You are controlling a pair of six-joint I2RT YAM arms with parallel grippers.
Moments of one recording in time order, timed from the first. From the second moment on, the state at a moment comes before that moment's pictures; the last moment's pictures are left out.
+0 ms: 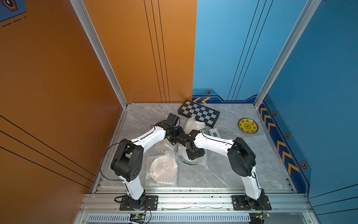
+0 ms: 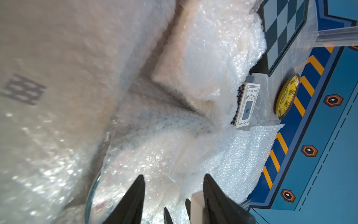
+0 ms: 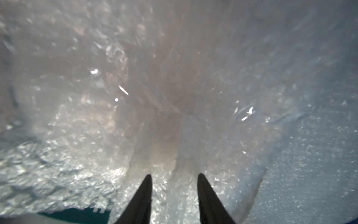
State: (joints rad) left arm -0.48 1.77 1.26 -0.52 0.33 -0.96; right arm 0.92 2.08 1.64 -1.20 0.20 0.64
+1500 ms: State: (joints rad) left arm -0.57 1.85 1.30 -0.58 0.31 -0.89; right arm 0.69 1.56 1.21 -0.86 -0.11 0.68
